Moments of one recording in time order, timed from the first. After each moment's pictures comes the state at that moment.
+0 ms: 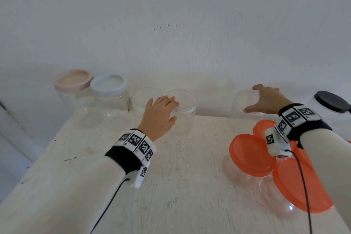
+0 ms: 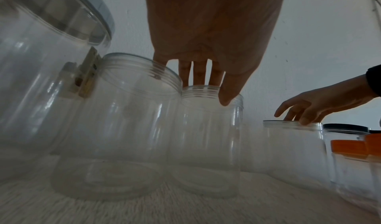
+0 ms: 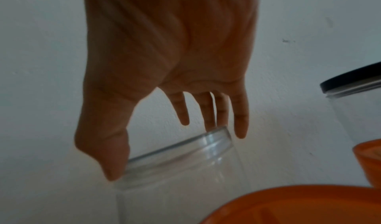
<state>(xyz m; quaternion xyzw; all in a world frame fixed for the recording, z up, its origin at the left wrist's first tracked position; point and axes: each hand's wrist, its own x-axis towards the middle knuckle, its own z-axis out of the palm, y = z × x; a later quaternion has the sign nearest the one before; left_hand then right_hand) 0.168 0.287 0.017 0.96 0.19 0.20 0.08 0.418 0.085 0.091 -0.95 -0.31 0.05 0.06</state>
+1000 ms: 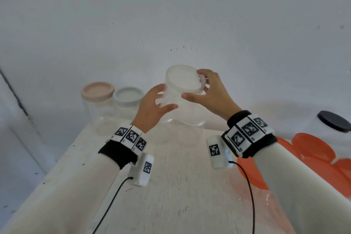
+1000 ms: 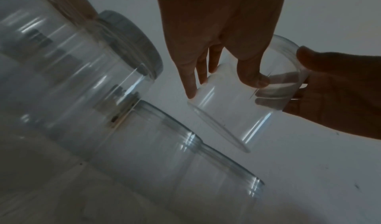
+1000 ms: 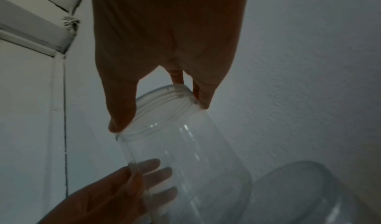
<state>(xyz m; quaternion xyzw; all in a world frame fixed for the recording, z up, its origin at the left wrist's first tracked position) 0.132 0.317 0.068 0.74 0.20 0.39 0.51 0.262 0.188 0.135 -0.73 -0.49 0.07 0.47</state>
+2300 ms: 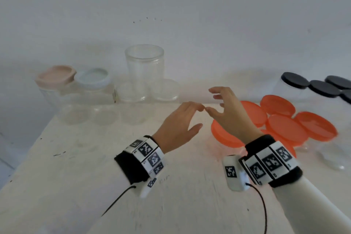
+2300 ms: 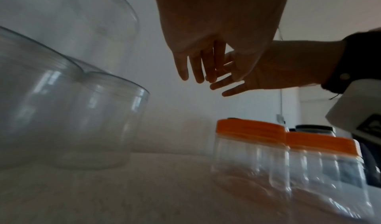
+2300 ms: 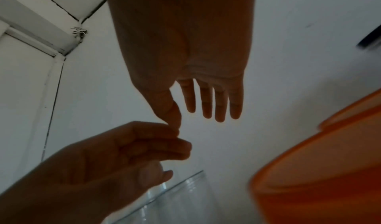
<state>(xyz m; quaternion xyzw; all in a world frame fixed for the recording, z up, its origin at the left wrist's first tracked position) 0.158 0.187 0.027 0.92 -0.04 0.28 0.27 0.265 0.056 0.068 -0.81 -0.44 -0.02 0.39</state>
